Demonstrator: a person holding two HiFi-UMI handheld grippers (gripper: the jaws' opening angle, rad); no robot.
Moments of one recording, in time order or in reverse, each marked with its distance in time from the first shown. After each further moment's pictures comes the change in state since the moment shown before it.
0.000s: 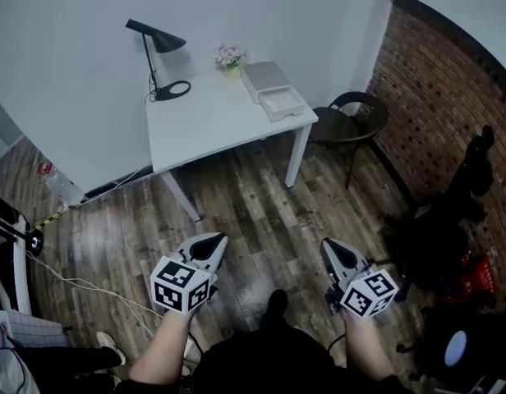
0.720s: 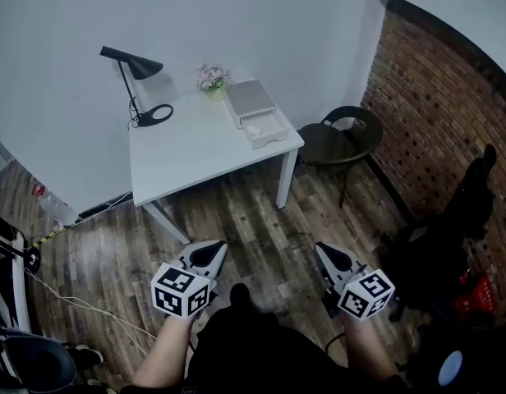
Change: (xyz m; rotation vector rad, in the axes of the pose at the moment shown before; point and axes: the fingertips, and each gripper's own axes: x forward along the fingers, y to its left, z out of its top) left arm 0.125 0.002 0.062 -0.008 0.010 -0.004; right arm 0.048 -0.110 0.058 -0.005 0.017 0.056
